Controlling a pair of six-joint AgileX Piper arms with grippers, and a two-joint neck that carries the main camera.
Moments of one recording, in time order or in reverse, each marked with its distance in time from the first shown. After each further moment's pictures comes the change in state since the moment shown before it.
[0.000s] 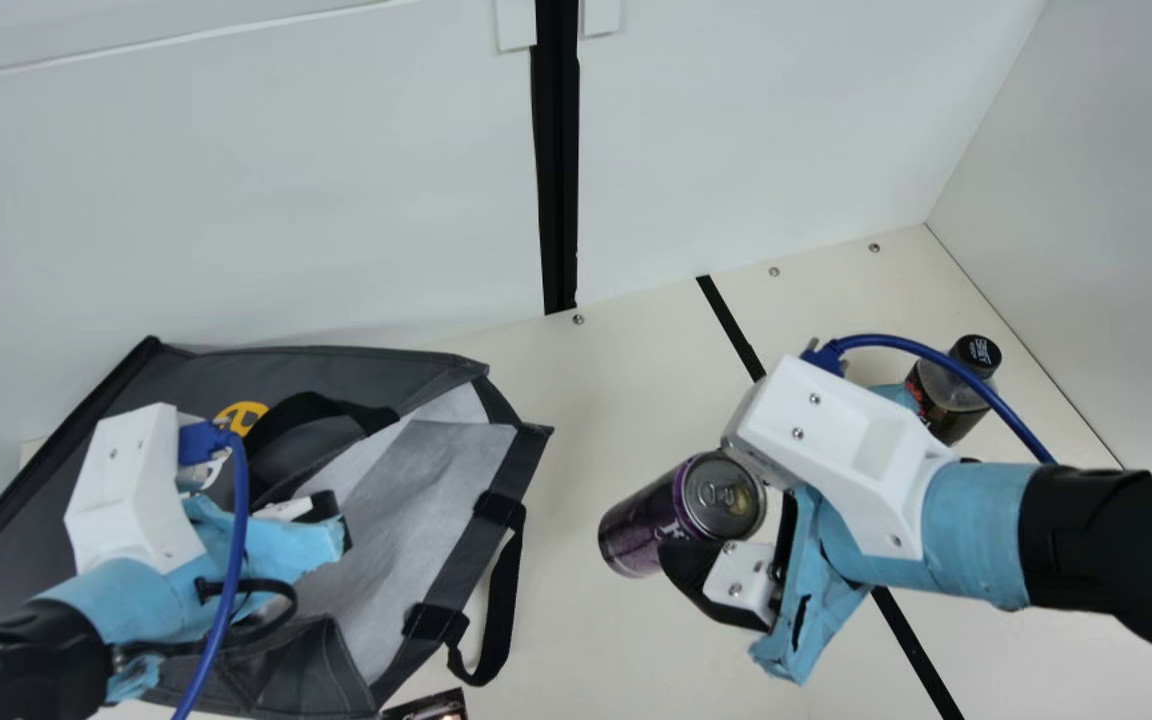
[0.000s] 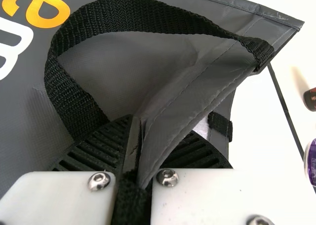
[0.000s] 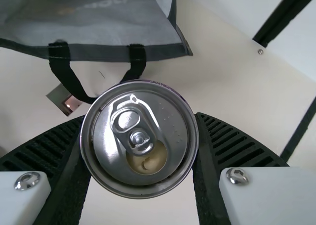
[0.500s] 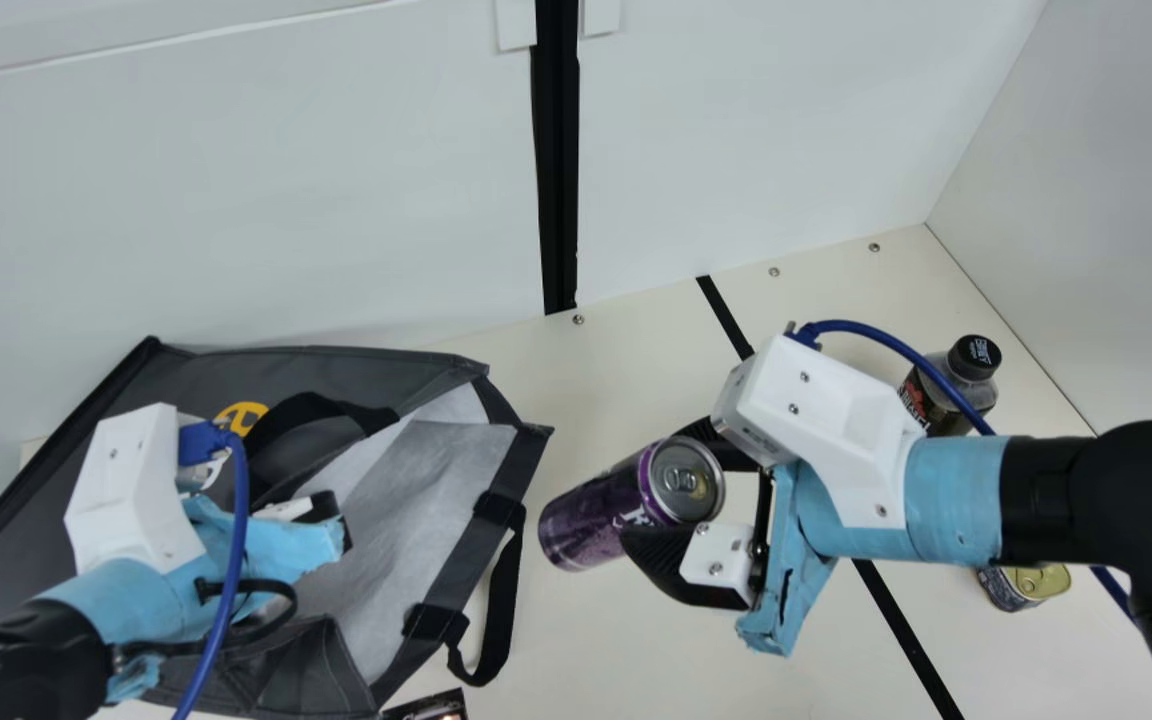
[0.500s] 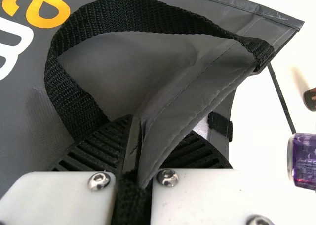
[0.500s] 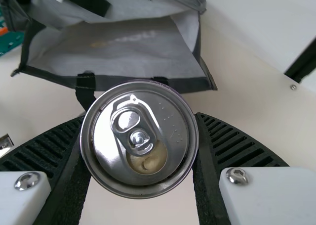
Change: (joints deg) left arm 0.0 0.0 0.0 0.0 0.0 0.0; right arm -6.8 3.5 4.2 17.1 -0.1 -15.1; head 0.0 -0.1
